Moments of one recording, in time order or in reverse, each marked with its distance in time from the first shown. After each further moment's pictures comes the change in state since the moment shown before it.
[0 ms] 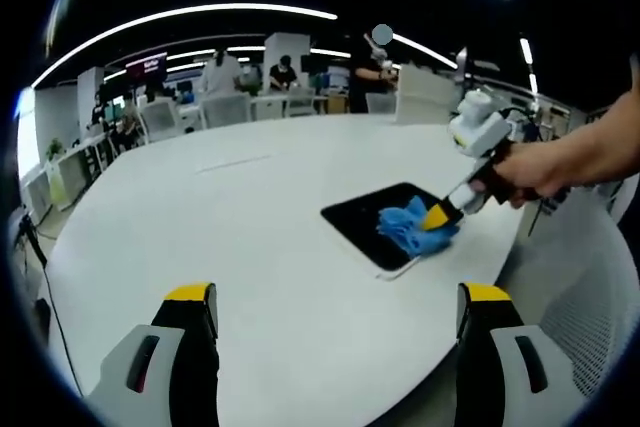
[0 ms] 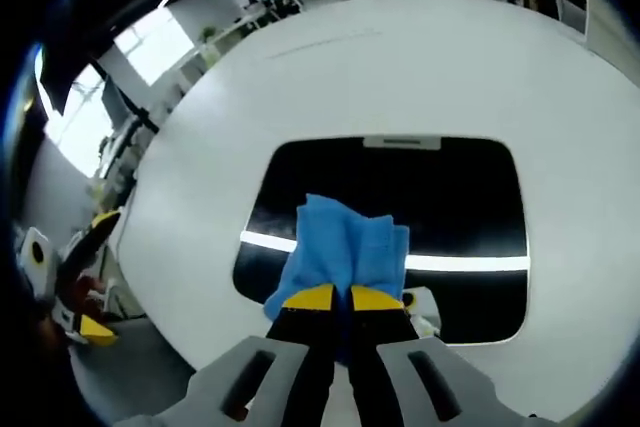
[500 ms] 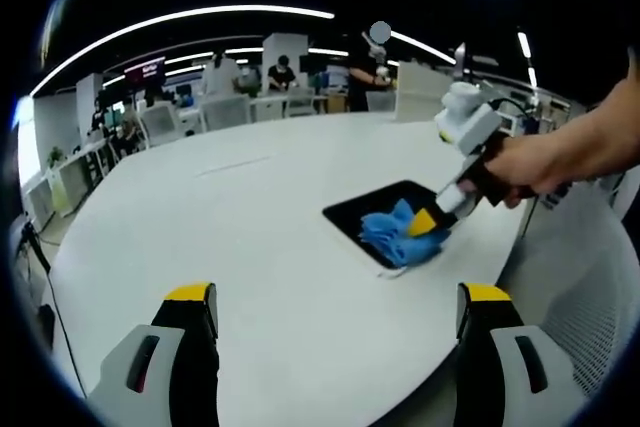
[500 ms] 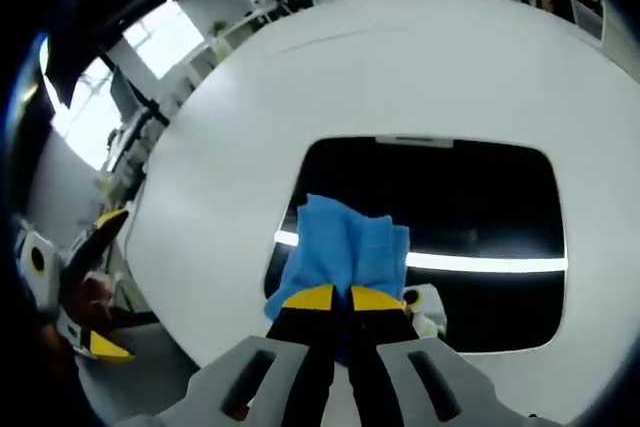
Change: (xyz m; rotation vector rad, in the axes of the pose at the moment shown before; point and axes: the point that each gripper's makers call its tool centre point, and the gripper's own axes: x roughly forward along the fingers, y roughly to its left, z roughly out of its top) left arm 0.000 0.001 0.000 0.016 0.004 0.009; right arm 0.014 0.033 0.004 -0.022 0.022 0.044
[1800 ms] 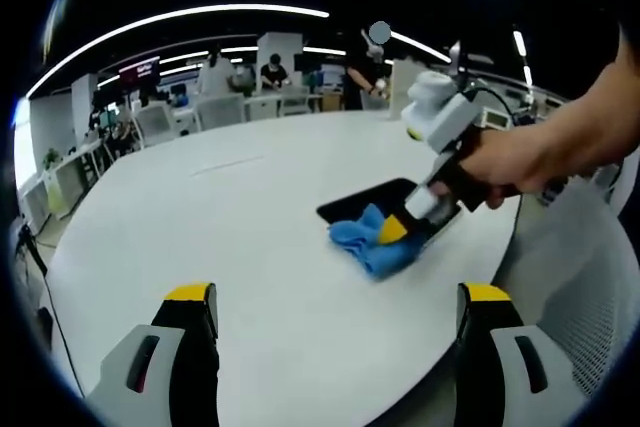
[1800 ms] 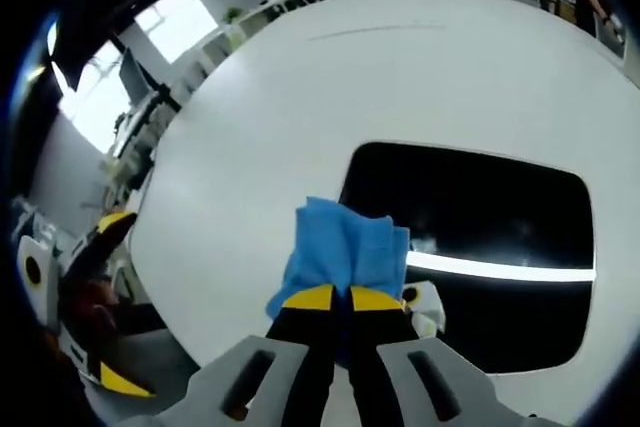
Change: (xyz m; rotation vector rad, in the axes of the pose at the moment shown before) left arm 0.000 -0.004 -0.002 0.008 0.004 -0.021; right arm 0.018 0.029 0.012 -0.058 0.031 0.020
